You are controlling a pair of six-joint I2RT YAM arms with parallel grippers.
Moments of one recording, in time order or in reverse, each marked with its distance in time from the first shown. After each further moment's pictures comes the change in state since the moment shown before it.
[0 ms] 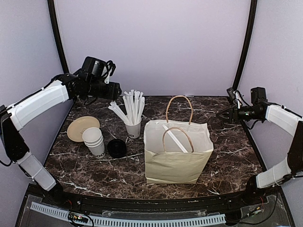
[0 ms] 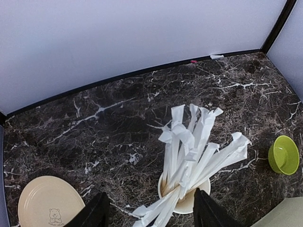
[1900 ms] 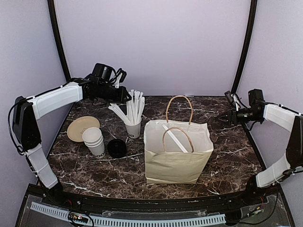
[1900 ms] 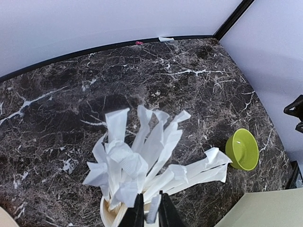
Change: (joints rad) left arm 0.073 0.199 0.010 0.151 0.424 -0.087; right arm 0.000 0.060 0.010 -0.049 0.000 -0.046
